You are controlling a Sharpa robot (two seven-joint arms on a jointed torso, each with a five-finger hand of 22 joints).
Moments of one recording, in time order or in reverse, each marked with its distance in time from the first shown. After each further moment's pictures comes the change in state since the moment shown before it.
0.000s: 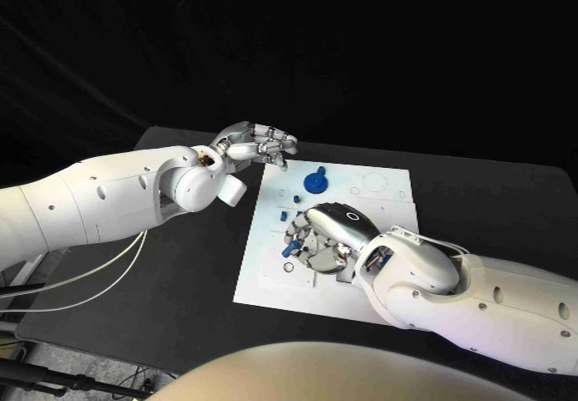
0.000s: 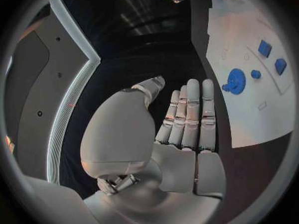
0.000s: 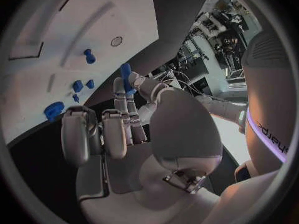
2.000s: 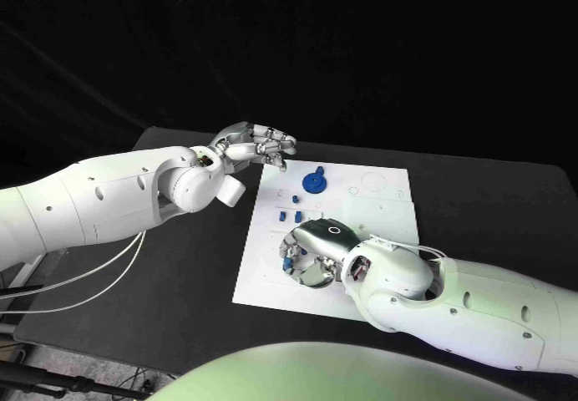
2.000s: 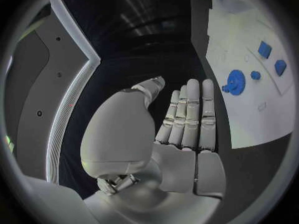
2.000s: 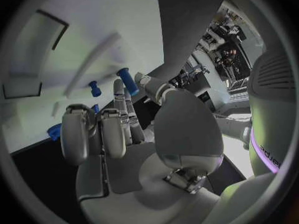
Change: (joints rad) left arm 0.000 -0.002 0.000 0.001 0.000 0.007 -0.003; left_hand -0.004 0.004 0.003 -0.003 -0.004 0.000 0.000 0.000 0.000 0.000 0.000 0.004 0.000 0.000 0.000 0.000 0.000 0.000 0.000 0.000 0.000 -0.001; right arm -0.033 0.067 -0.014 -0.072 -0.077 0.133 -0.045; right_hand -0.088 -0.079 -0.057 0.038 0.024 -0.128 0.028 -0.059 0.025 -0.052 0.026 -0.043 0.017 0.000 0.011 -0.006 0.000 0.000 -0.004 0.004 -0.029 -0.001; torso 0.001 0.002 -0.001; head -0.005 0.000
